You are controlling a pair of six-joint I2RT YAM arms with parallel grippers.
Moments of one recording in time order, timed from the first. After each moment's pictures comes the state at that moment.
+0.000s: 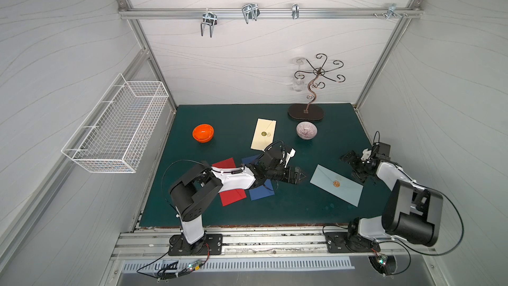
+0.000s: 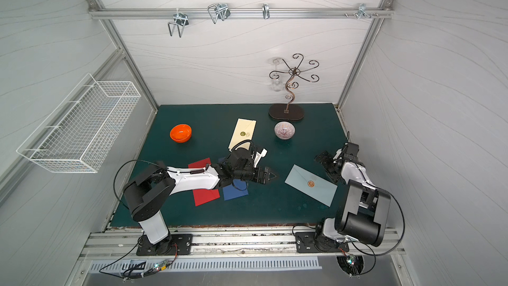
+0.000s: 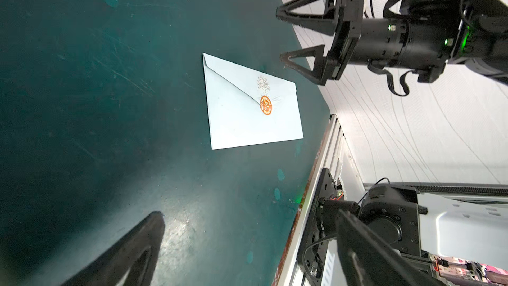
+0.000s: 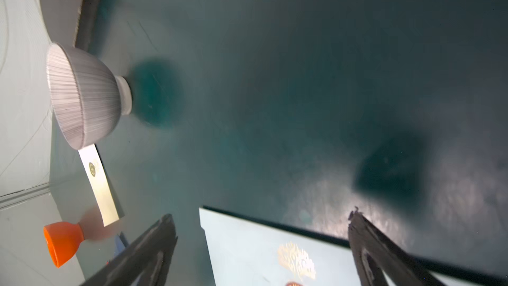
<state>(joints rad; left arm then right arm) -0.87 1.78 0.94 0.27 0.46 -0.72 -0.33 1.43 0.76 -0.41 -0.42 0.48</state>
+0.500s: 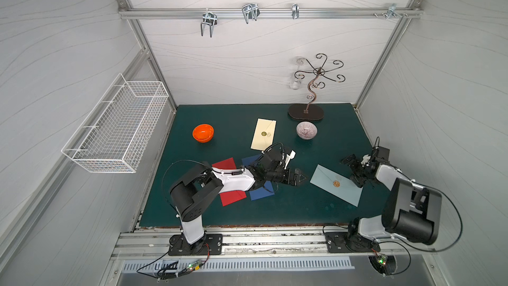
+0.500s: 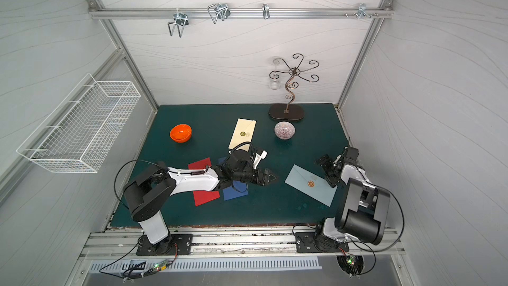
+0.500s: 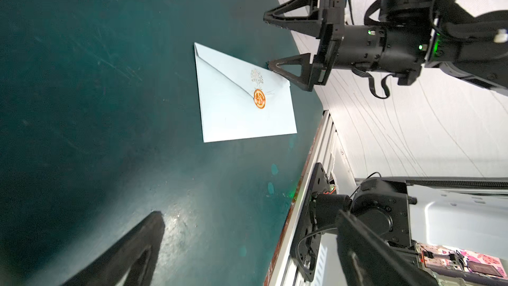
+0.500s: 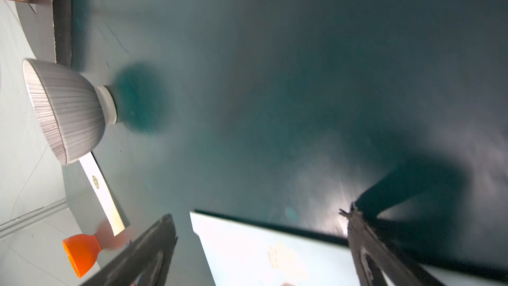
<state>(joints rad) -0.89 1.77 0.90 0.32 0.49 -0.75 -0.33 1.36 0.62 -0.39 -0.44 0.61</state>
